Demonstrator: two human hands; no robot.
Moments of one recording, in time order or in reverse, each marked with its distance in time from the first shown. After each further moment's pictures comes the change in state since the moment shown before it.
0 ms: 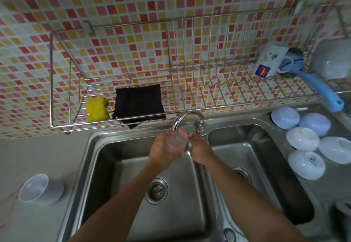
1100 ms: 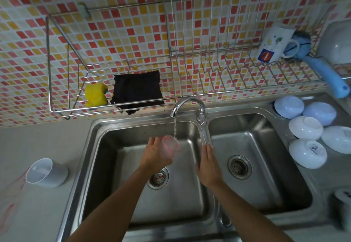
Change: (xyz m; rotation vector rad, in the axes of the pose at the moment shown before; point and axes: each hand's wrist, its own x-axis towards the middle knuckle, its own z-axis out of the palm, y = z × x) left_hand -0.026 -0.055 0.013 0.483 -0.116 -0.016; right_hand -0.101 0.019 0.057 0.022 0.146 0.146
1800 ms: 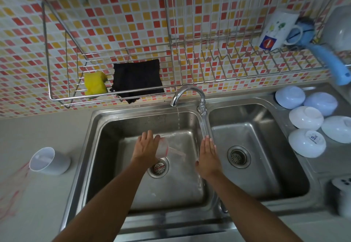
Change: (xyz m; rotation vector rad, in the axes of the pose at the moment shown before) left_hand -0.019 -0.015 -0.015 0.640 -0.109 0.091; right_hand -0.013 -0.002 0.004 -0.216 -0.148 -0.008
